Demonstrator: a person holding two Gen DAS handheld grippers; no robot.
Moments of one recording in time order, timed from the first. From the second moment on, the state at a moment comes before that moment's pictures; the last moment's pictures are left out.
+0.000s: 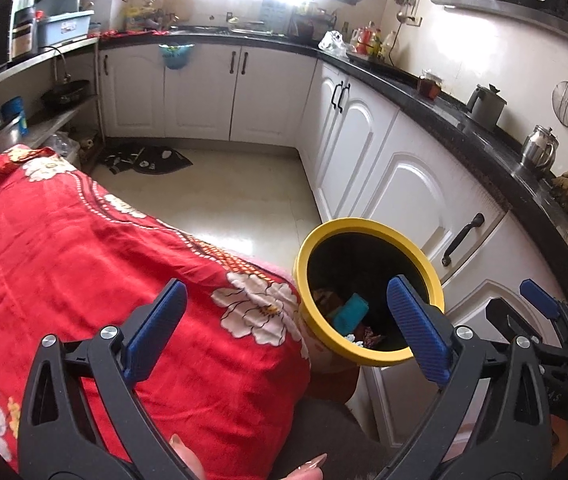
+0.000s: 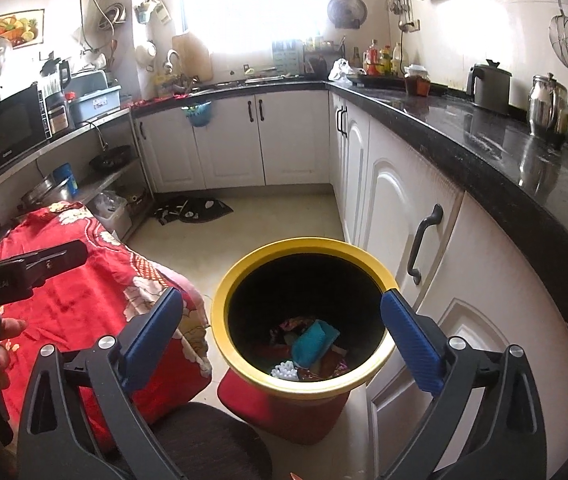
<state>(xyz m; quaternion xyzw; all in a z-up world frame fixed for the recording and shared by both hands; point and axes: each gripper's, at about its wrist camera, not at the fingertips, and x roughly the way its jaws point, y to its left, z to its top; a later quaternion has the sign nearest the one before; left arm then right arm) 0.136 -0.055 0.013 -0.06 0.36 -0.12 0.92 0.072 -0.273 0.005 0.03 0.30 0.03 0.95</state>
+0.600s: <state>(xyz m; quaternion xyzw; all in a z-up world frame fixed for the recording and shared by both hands) 0.082 -0.038 0.016 -0.03 0.31 -0.08 0.95 0.019 -0.242 0.010 -0.01 0.22 0.03 0.97</state>
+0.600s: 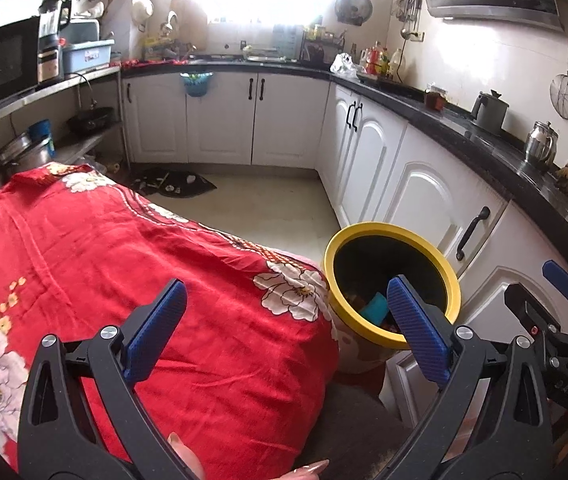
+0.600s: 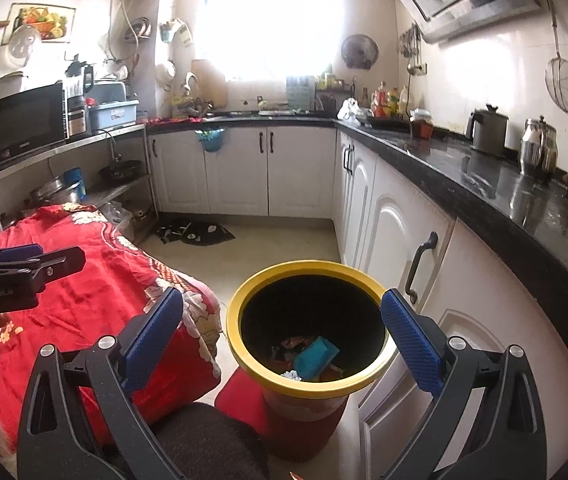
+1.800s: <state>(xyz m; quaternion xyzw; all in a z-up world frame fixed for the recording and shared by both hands) -0.006 -0.033 -0.003 -0.03 0.22 -0.07 0.97 -0.061 -0.232 -0.018 0.00 0.14 0.02 0.99</state>
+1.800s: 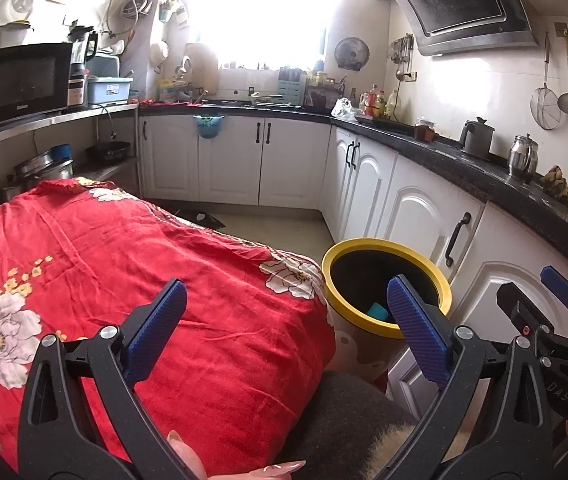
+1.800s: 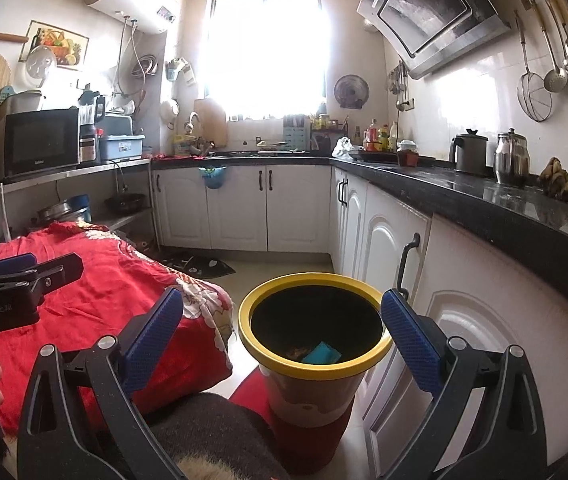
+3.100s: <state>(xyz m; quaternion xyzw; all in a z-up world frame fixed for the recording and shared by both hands) -0.008 -0.034 -0.003 -0.03 0.22 -0.06 0.97 -0.062 -0.234 -0.016 0.01 0.15 0.01 0.99</state>
